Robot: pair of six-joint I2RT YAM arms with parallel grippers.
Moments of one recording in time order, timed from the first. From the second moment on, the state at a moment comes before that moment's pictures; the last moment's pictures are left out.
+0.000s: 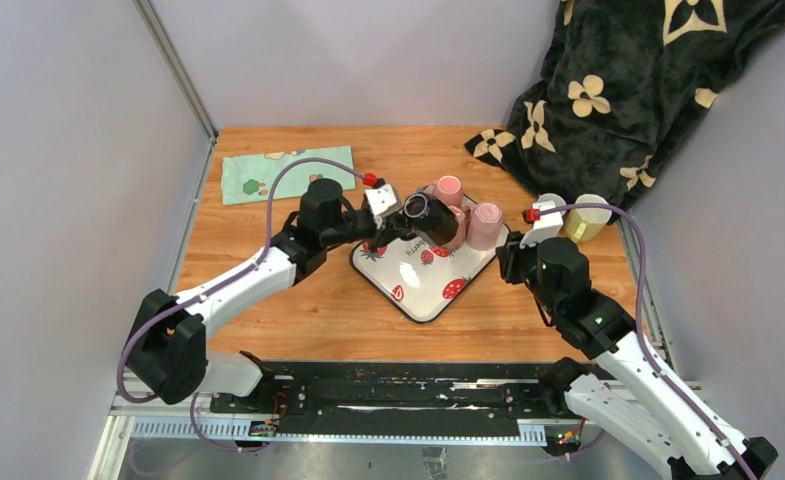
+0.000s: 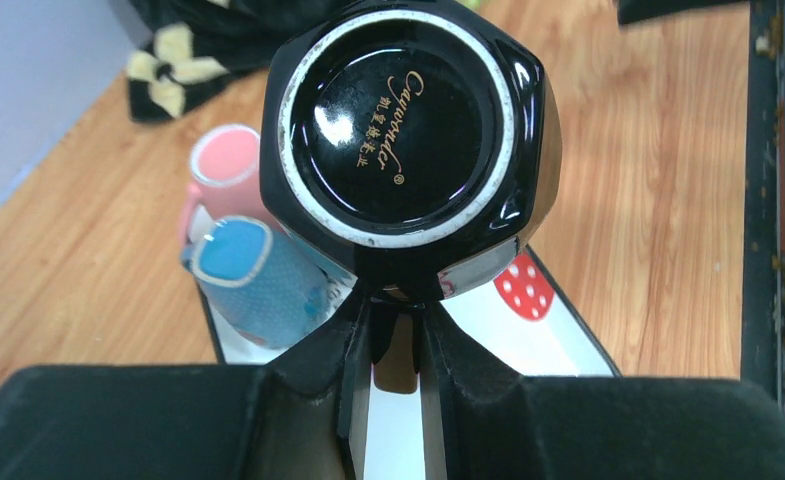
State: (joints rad) left arm -0.60 1.36 0.88 0.20 0.60 0.29; right arm 0.60 0.64 0.69 -0.40 0.29 0.18
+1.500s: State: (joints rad) left arm -0.58 1.11 0.61 1.25 0.40 -0.60; right arm 0.54 0.96 0.72 0.52 -0.65 0.30
